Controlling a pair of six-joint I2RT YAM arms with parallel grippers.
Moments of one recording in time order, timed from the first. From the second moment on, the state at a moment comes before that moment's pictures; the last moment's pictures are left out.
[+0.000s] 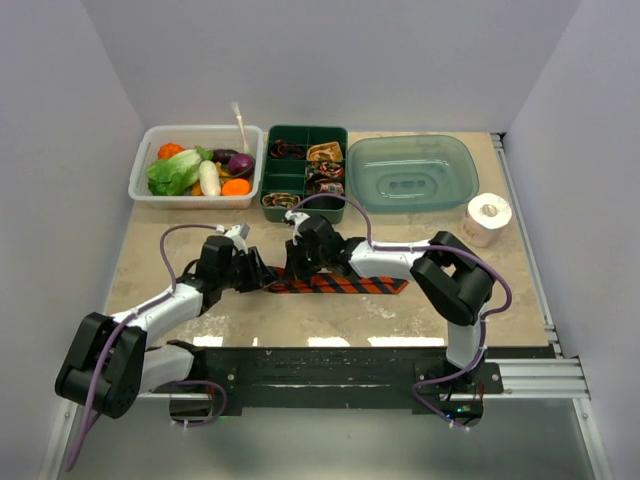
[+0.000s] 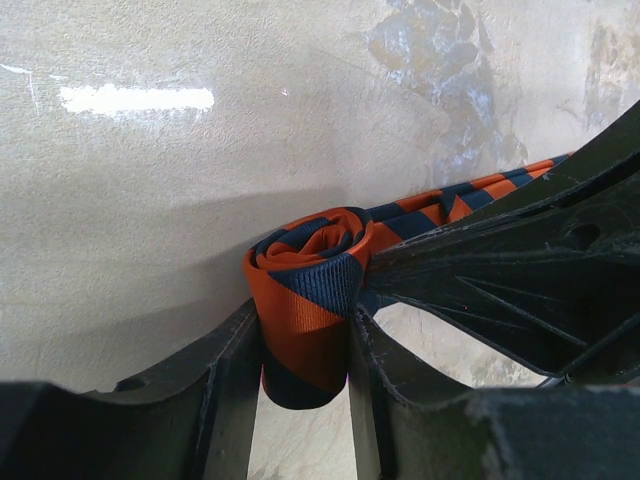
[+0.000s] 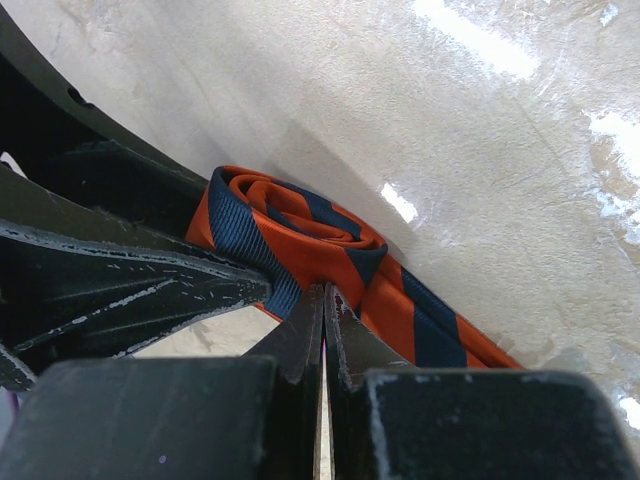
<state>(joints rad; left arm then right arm) -0.33 1.18 0.37 0.06 0.29 -0.59 0.90 1.91 1.12 0.06 -0.21 0.53</state>
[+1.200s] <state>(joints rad) -0.33 1.20 0.42 -0.01 0.27 -0.54 0.99 1.78 1.06 -0.26 0.10 0.23</state>
